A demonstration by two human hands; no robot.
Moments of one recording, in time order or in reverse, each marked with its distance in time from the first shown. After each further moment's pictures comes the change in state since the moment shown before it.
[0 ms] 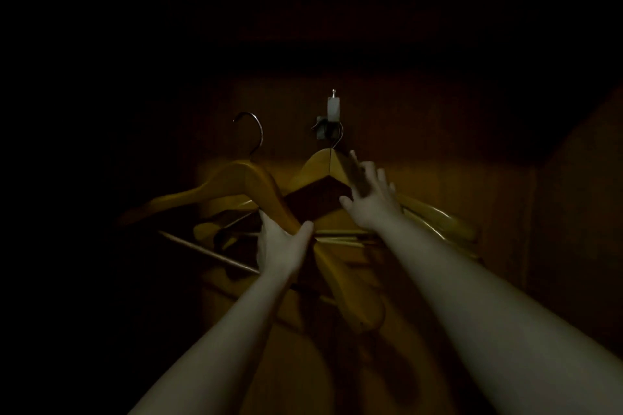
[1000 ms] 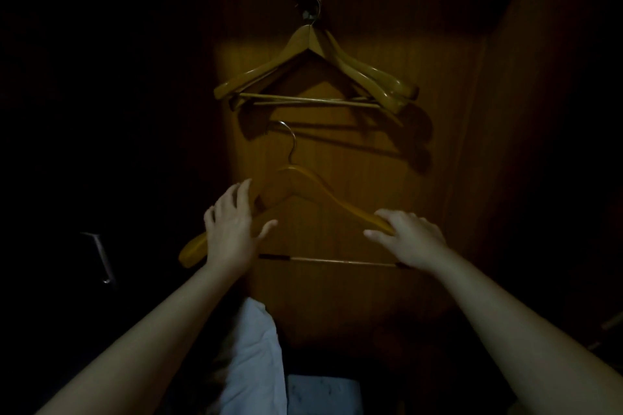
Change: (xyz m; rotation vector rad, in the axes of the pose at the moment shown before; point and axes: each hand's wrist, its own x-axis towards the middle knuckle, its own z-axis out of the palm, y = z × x) left_hand -0.302 -0.031 -0.073 0.922 -0.011 0.114; right_hand -0.341 0.115 -0.033 0.179 -0.494 -0.065
